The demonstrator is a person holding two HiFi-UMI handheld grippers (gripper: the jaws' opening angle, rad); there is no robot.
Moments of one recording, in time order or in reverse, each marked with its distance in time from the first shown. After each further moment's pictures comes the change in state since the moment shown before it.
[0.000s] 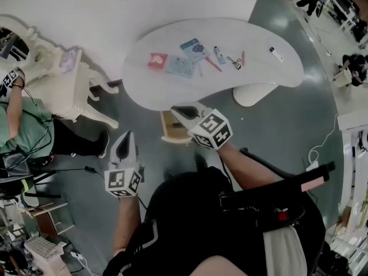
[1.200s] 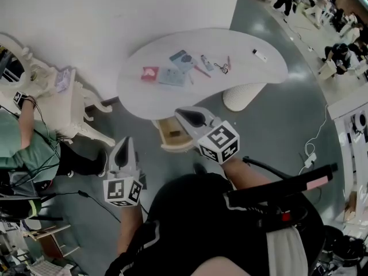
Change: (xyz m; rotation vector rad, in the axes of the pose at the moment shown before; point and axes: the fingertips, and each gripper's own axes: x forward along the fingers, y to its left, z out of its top) left arm -0.020 -0.012 0.053 -0.023 -0.119 -0.105; right arm -0.058 0.029 0.063 -0.019 -0.181 -0.226
